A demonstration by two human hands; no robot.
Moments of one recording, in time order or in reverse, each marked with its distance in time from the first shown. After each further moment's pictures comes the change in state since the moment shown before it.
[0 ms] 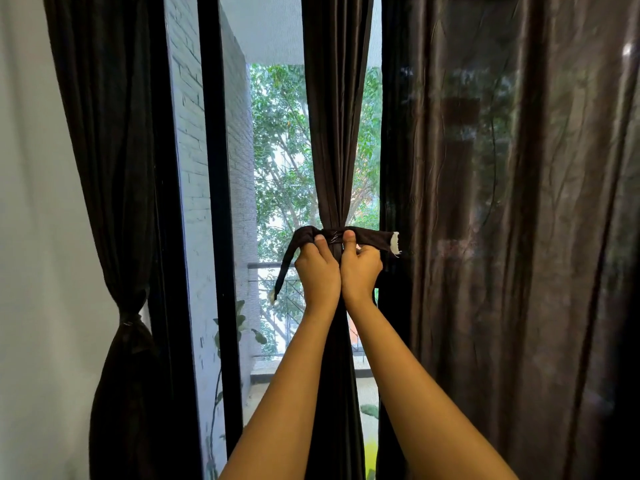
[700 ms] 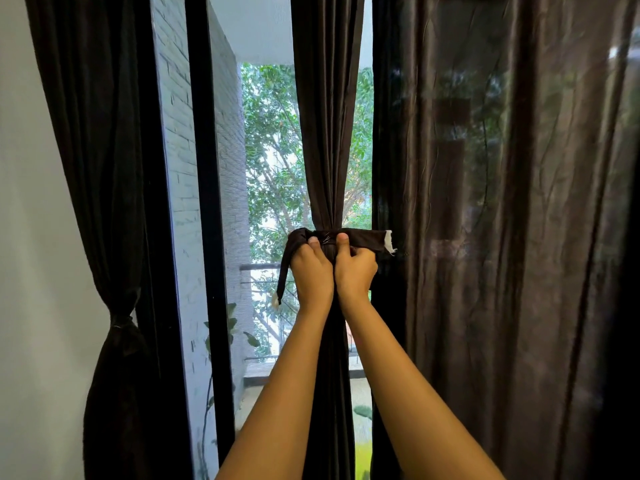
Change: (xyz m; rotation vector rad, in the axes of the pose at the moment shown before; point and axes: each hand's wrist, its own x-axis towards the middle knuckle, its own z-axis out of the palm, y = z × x) left_hand 0.006 -0.004 0.012 0.037 -0.041 0.001; right_hand 0.004 -0.002 -0.006 -0.037 0.028 0.076
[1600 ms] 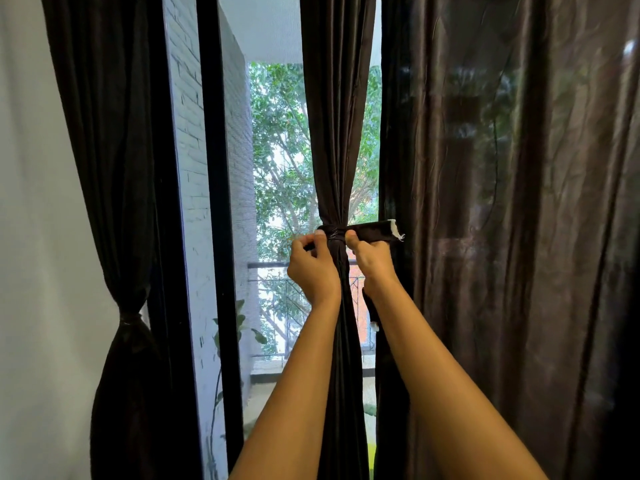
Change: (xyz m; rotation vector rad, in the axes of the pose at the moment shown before) left_hand 0.001 -0.010 0.000 -0.254 0.225 -0.139; right_hand 0.014 -0.011 -0.014 0.195 -0.276 0.163
